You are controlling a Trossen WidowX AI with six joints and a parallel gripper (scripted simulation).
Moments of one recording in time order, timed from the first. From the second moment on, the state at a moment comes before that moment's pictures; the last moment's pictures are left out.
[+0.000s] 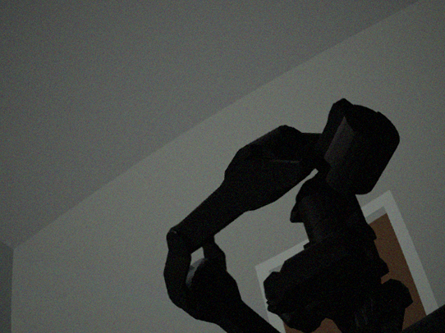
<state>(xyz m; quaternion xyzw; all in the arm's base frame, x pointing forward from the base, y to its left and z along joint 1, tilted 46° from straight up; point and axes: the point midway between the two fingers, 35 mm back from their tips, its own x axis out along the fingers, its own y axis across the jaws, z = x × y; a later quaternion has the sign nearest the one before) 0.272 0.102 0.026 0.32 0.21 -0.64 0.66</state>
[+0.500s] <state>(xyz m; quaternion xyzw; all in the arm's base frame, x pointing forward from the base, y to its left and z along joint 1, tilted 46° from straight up) 0.272 0.102 0.026 0.32 0.21 -0.64 0.66</state>
